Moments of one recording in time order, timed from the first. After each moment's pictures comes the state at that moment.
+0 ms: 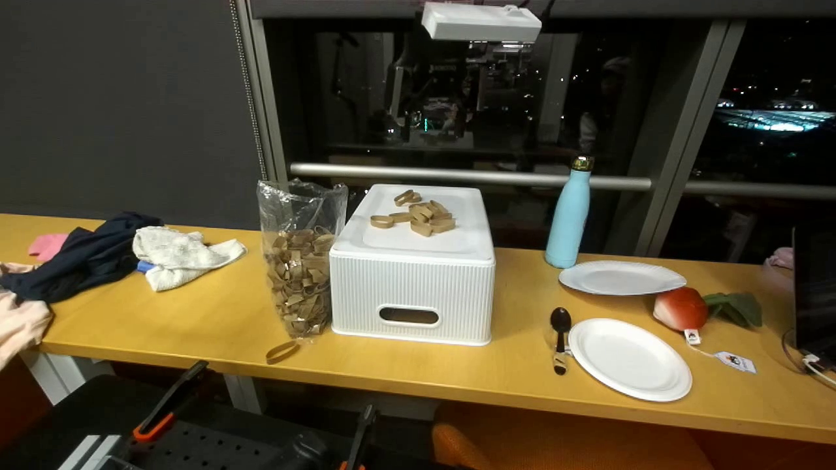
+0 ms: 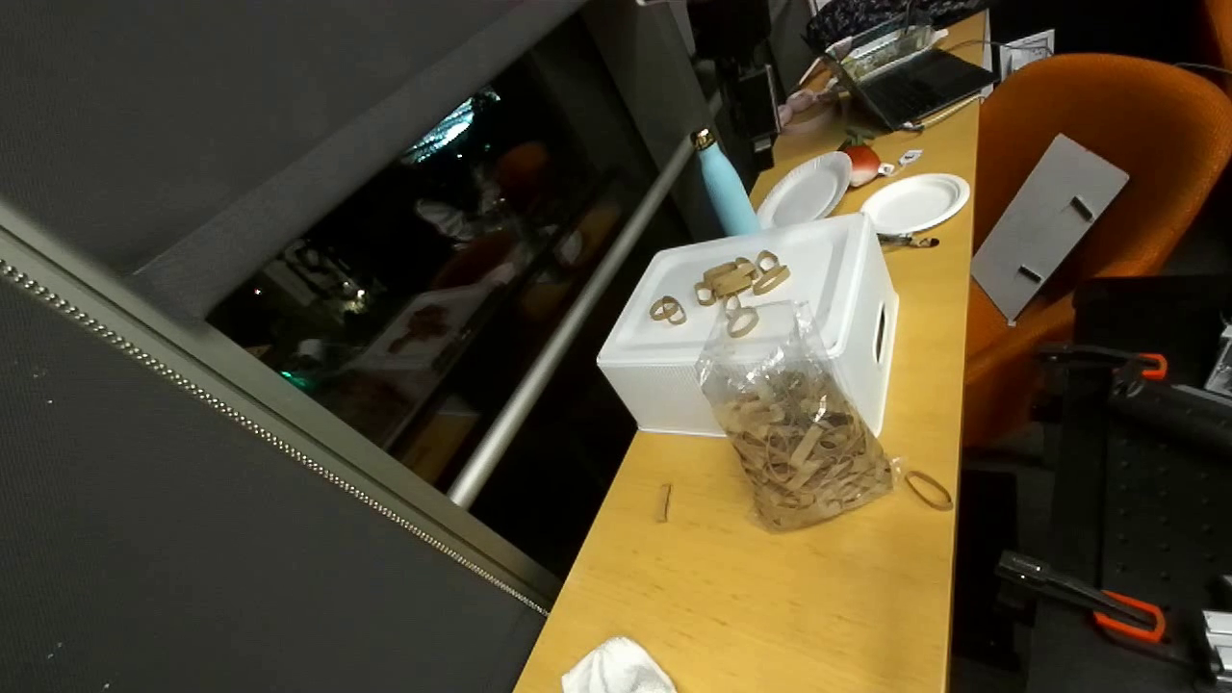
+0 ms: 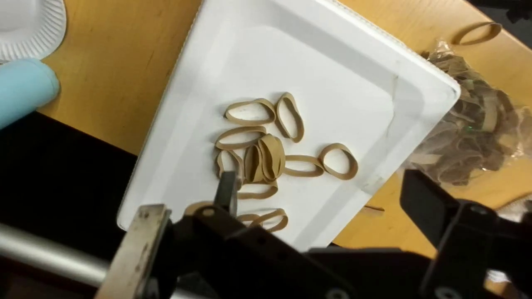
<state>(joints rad) -0.09 0.18 -0.16 -1.85 0.17 2.14 -1.02</state>
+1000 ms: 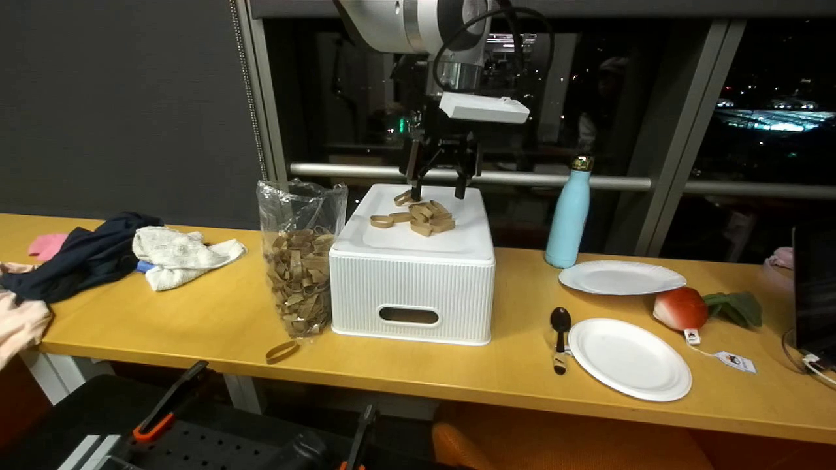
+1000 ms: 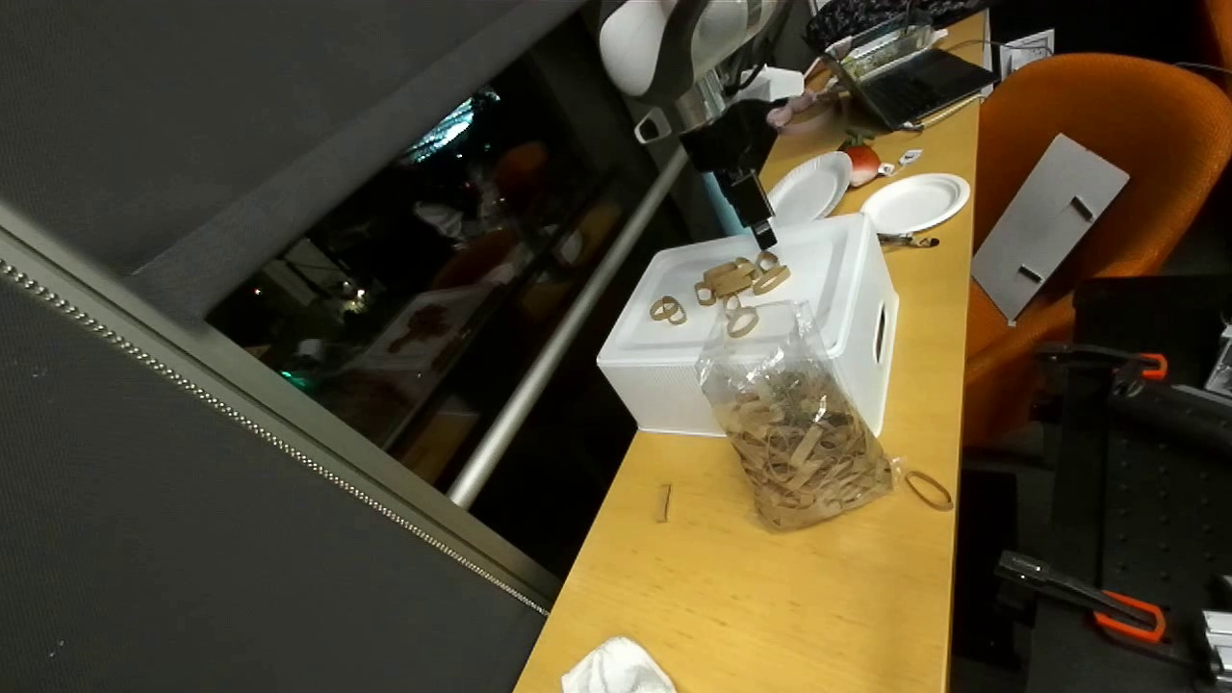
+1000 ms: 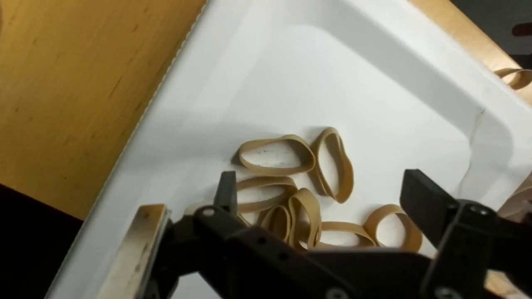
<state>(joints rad) -0.15 0.57 -0.07 -1.52 0.07 1.98 -1.01</state>
